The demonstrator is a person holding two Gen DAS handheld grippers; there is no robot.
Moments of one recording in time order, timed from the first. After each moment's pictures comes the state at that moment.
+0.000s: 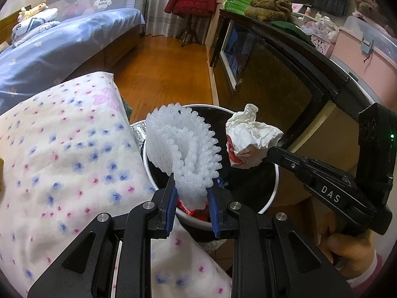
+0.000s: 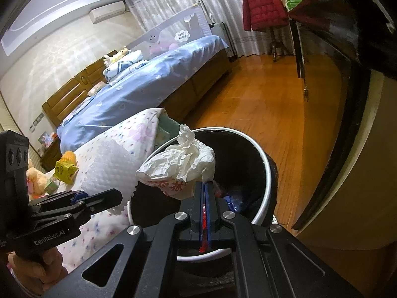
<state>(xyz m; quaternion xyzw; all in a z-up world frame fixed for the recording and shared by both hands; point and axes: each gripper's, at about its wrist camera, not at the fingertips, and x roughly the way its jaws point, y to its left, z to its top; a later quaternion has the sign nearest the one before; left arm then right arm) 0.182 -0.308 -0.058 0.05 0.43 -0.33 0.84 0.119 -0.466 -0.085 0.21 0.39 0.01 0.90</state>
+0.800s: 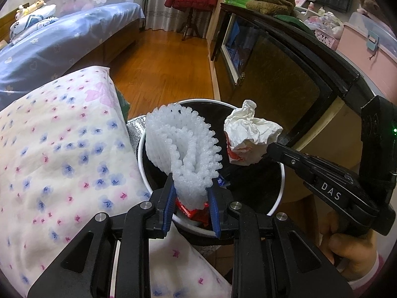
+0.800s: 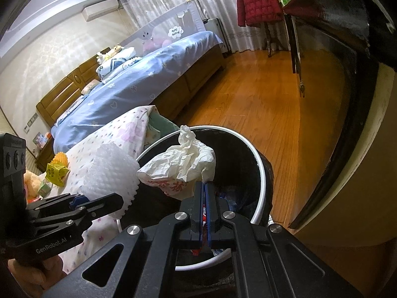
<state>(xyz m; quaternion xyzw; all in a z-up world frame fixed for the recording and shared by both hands) 0.190 -0.319 -0.067 0.06 0.45 -0.33 0.83 0.131 -0.471 -0.093 0.21 0.40 0.00 0.89</state>
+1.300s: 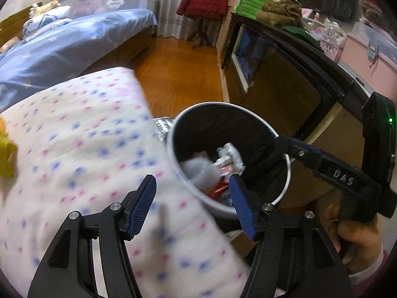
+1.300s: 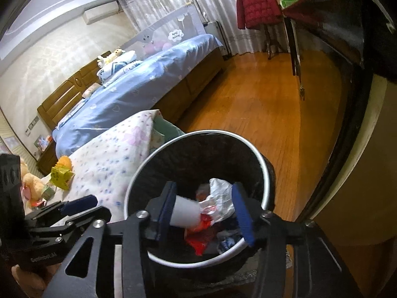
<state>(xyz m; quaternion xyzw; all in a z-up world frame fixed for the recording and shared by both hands) 0.174 -0.270 -0.056 0.04 0.43 -0.30 0.85 0.125 -0.464 -0.081 0.21 0.39 0.00 0.90</state>
